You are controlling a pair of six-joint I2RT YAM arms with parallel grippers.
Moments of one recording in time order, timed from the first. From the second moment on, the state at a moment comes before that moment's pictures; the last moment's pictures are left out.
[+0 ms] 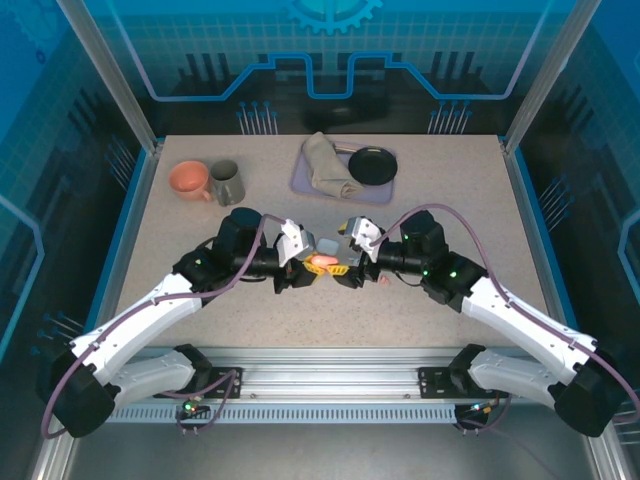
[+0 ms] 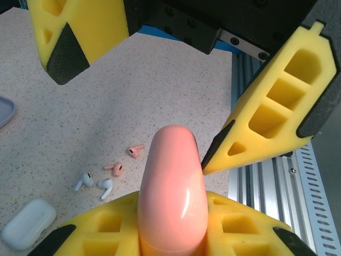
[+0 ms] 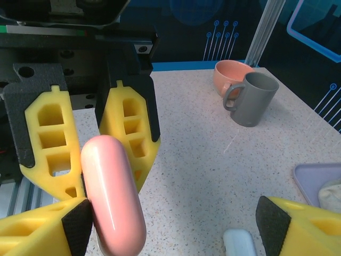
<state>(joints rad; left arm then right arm) -0.61 1.07 0.84 -0.32 0.67 0.25 0.70 1.04 0.81 -0.12 -0.45 -0.31</state>
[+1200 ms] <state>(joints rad) -0.62 0.93 0.70 -0.21 0.45 0.21 0.44 0.91 0.88 -0.48 -0.26 0.06</state>
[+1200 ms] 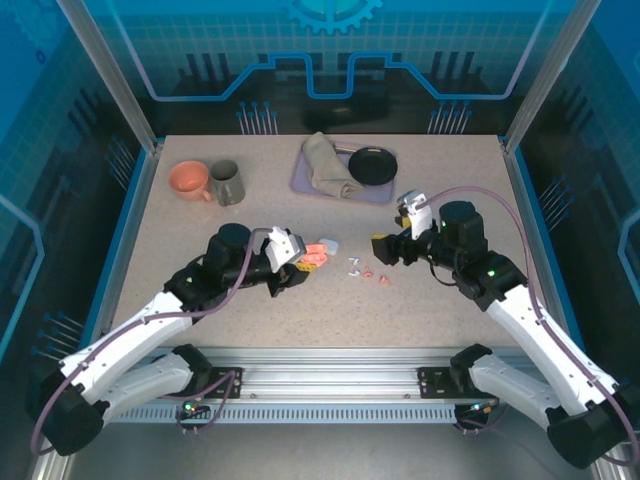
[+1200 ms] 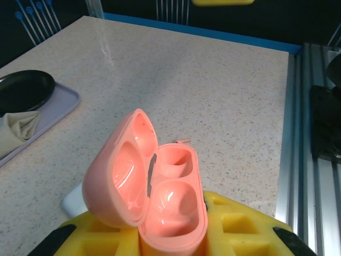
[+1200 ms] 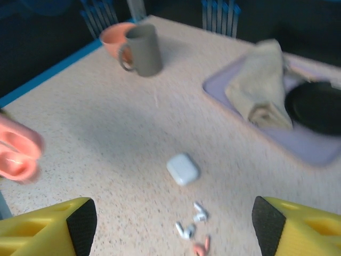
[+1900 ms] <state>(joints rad) -0.62 0.86 0.69 -0.21 0.41 0.20 0.42 1.35 0.74 -0.58 -0.14 0.38</state>
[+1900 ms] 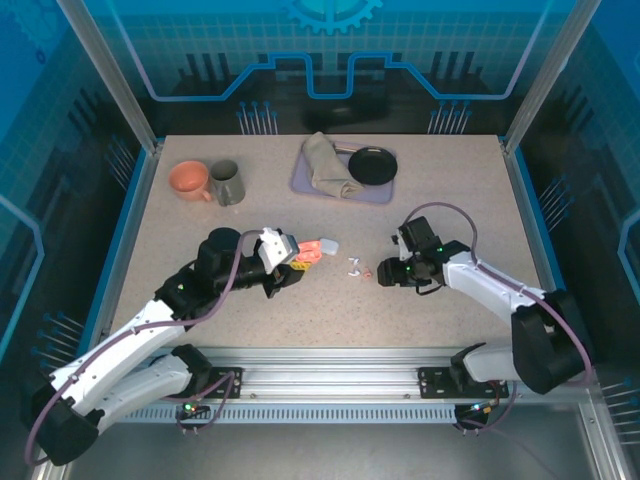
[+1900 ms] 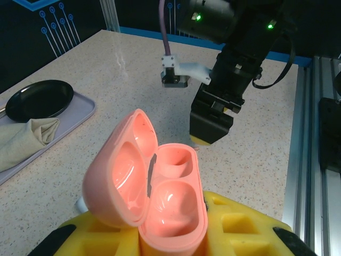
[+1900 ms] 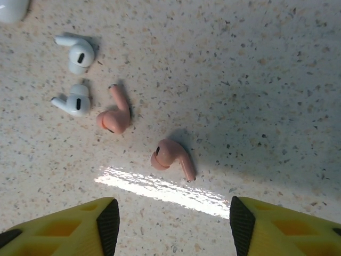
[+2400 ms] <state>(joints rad) -0.63 0.86 0.69 -0.21 0.41 0.20 0.45 1.61 0.94 -0.51 -0.17 0.38</state>
